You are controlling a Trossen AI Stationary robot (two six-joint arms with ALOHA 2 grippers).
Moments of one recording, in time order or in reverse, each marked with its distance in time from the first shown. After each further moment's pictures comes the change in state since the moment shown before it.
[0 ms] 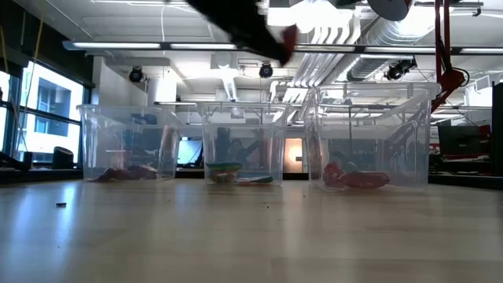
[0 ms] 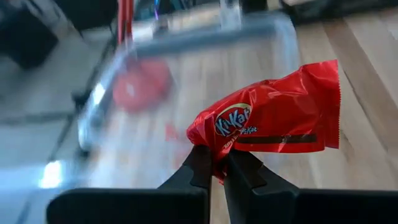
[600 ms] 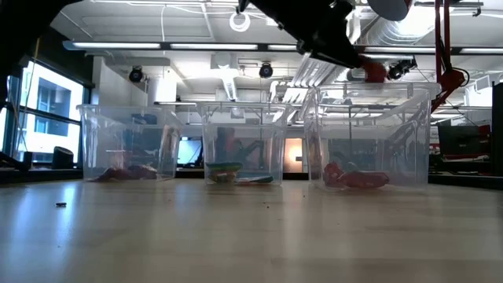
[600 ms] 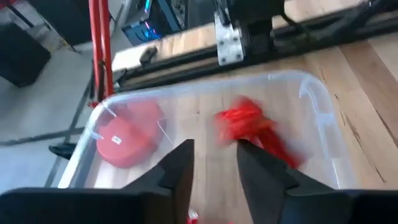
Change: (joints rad) left arm 0.028 0.462 0.607 -0.132 0.034 0.084; right arm 0.000 -0.073 0.000 0.136 0.017 -0.096
